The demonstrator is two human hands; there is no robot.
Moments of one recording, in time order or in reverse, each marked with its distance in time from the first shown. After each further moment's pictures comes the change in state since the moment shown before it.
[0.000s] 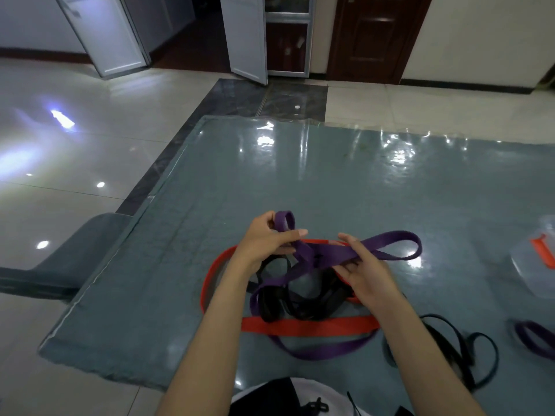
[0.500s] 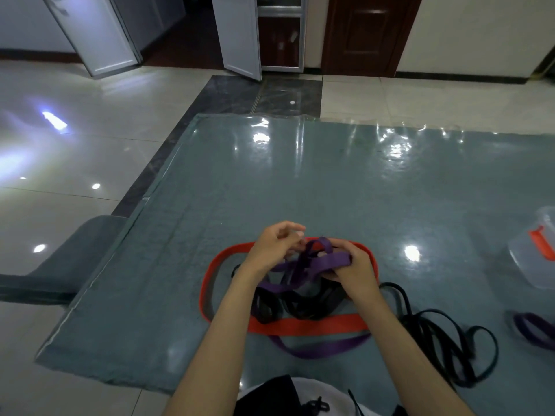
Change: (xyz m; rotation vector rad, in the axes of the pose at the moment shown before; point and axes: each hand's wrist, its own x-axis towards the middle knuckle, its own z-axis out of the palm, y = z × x) left_hand 0.018 -0.031 0.018 0.115 -0.093 0.045; right_hand 0.012 0.030 -0.003 -0.602 -0.007 -0.351
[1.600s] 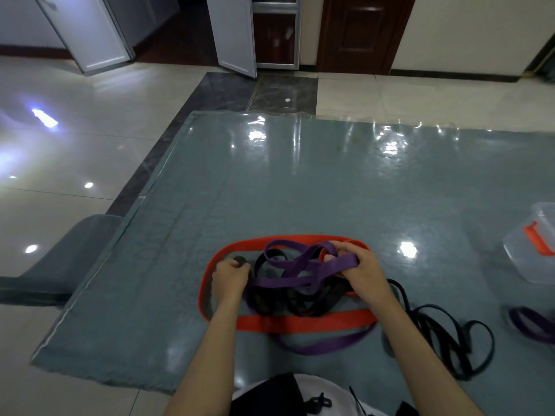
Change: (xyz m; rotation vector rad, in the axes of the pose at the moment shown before) left_hand 0.000 -0.120 -0.049 0.341 0.620 -0.429; right_hand -0.001 0.003 -0.026 -0.235 -0.105 -0.161
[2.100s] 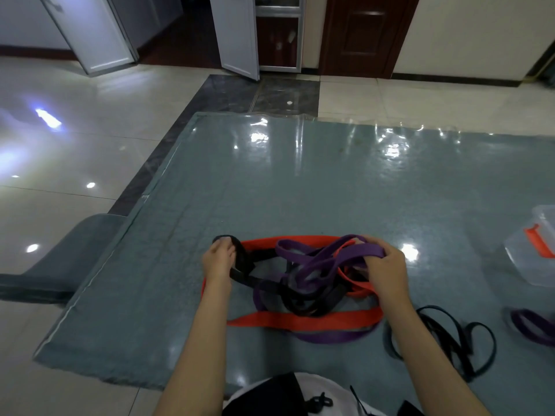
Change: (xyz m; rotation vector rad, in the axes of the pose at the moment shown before) left_hand 0.013 0.029 -0.026 -1.015 -0.070 -0.158; right_hand -0.001 -0.007 -0.015 0.196 0.380 0.163
